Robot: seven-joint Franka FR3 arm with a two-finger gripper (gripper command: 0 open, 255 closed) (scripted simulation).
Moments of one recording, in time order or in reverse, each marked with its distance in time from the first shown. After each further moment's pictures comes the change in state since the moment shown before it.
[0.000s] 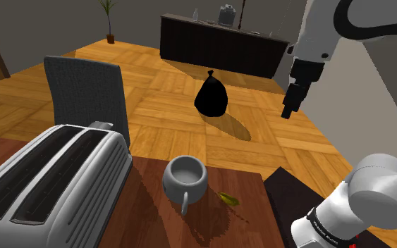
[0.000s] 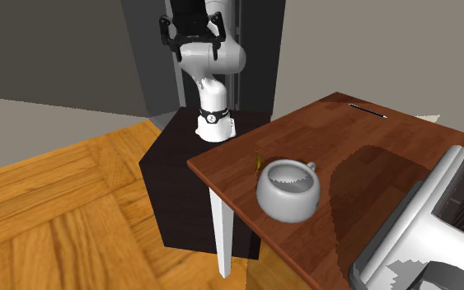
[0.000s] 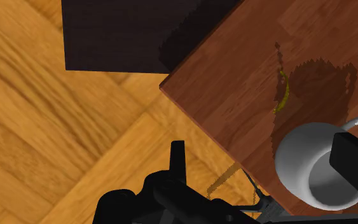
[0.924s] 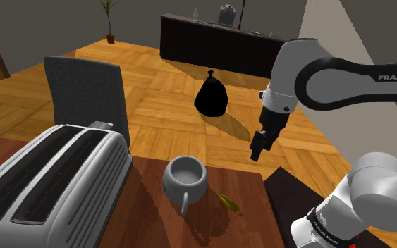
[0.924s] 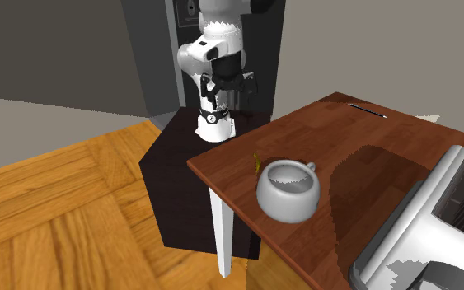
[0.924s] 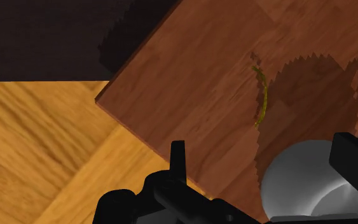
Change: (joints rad) arm 0.081 0.033 0.171 -0.311 0.170 0.367 0.158
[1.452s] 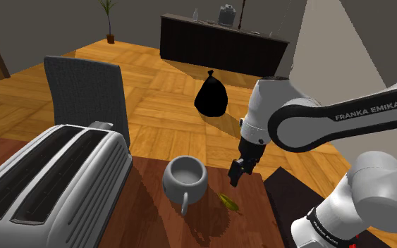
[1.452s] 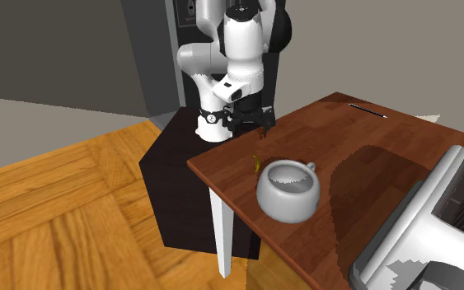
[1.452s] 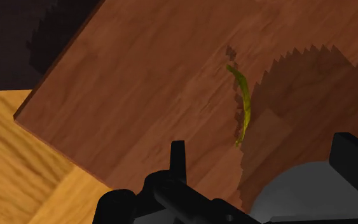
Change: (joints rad) arm 0.067 0.209 0.137 -0.096 0.126 0.326 0.092
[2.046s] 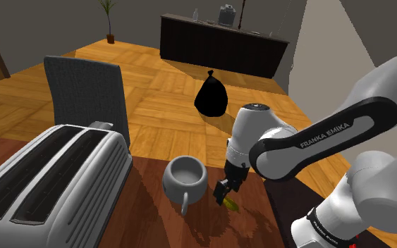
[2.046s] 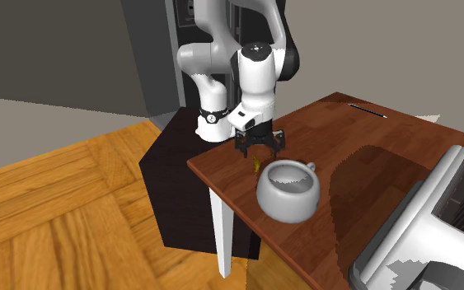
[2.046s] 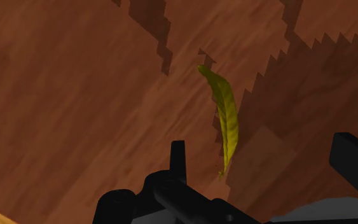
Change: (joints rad) arm 0.028 0.270 0.099 -0.012 0.062 0.302 0.054
